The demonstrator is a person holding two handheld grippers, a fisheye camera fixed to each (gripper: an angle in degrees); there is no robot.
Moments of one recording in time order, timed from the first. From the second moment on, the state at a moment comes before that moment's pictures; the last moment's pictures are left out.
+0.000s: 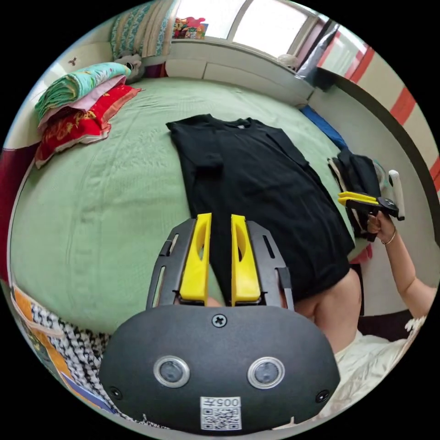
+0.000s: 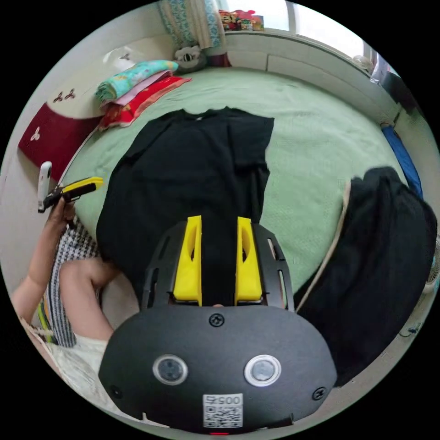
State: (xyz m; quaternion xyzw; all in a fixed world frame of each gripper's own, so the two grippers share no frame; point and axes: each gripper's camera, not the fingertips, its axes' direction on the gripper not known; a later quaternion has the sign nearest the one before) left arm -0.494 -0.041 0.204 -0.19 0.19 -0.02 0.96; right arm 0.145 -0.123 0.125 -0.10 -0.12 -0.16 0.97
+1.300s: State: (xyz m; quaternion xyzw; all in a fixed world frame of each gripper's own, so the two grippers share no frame) left arm -0.472 0.159 0.111 -0.29 0.15 -0.13 0.94; right arm 0.169 0.076 -0.055 -0.04 -0.03 -0.12 0.99
